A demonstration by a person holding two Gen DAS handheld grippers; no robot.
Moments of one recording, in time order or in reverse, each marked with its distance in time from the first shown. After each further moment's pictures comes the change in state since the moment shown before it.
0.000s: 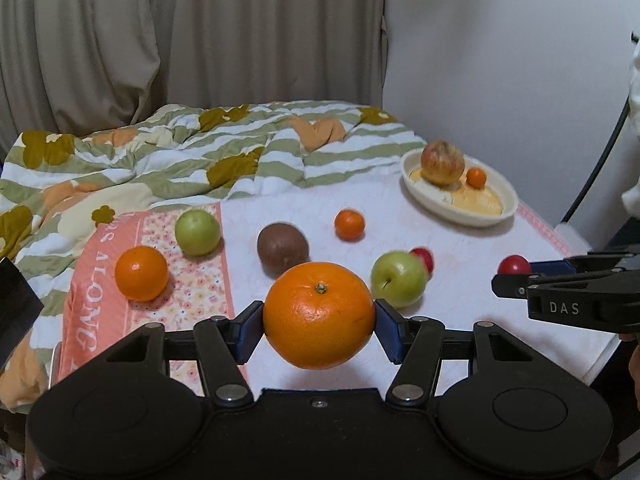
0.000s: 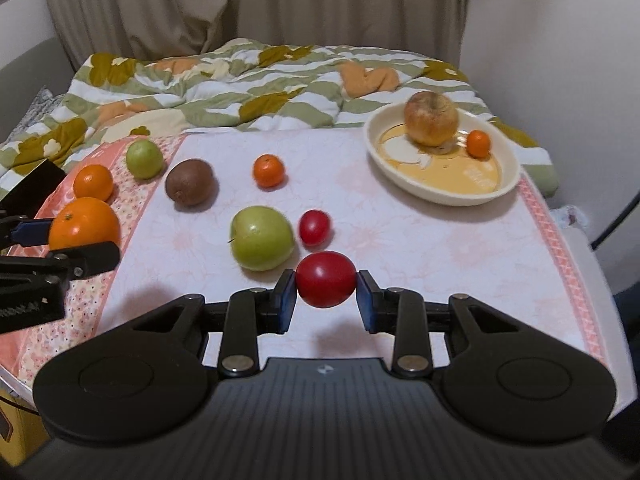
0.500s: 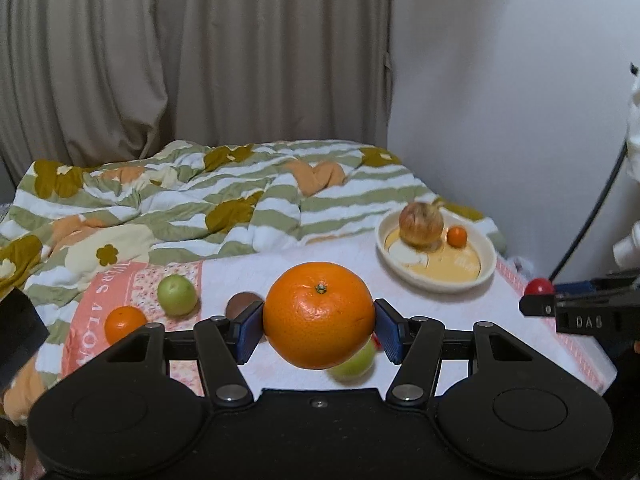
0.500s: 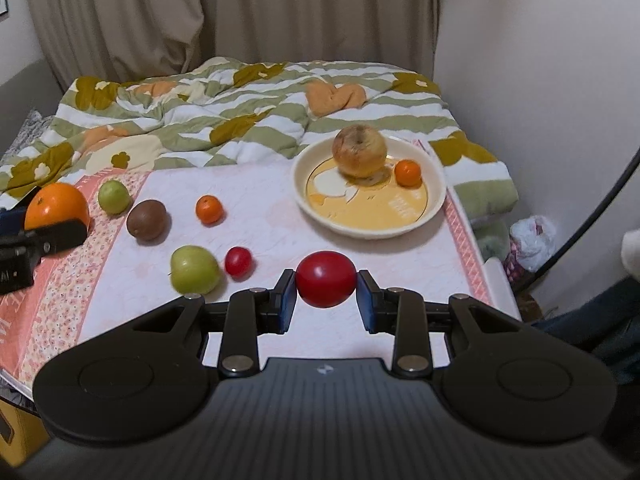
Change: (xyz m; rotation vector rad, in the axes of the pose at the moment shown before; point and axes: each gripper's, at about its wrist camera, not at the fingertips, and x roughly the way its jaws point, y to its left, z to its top) left arm -0.017 -0.062 0.047 -0.035 -0.097 0.058; right arm -0.035 -0.090 0.033 -0.008 -0.025 0.015
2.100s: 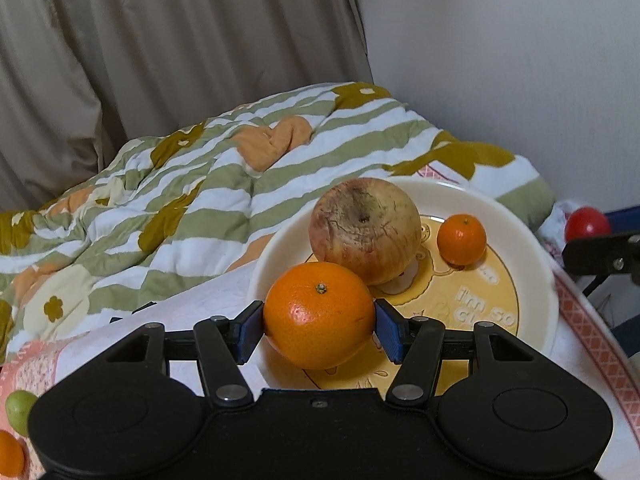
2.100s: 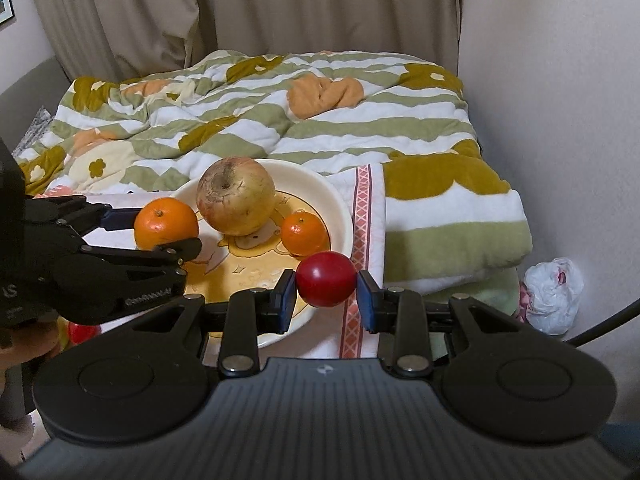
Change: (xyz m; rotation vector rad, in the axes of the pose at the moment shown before) left arm 0.249 -0.149 0.045 0.235 0.172 0.118; right arm 0.152 -0.161 0.071 -0.027 0.036 0.125
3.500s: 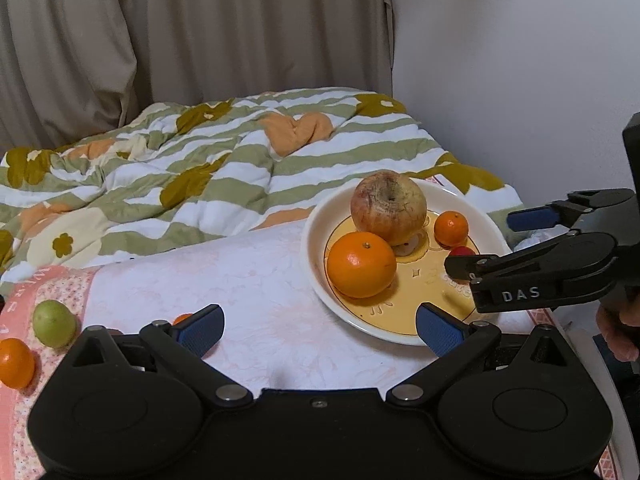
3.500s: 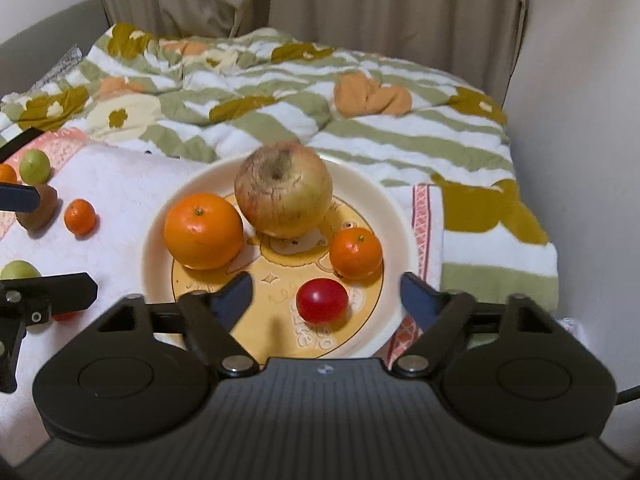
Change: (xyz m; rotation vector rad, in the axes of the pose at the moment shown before) left arm -0.083 0.043 -0.032 -0.193 -0.002 -0.052; right arm 0.036 0.045 0.002 -0.217 -0.012 0.021
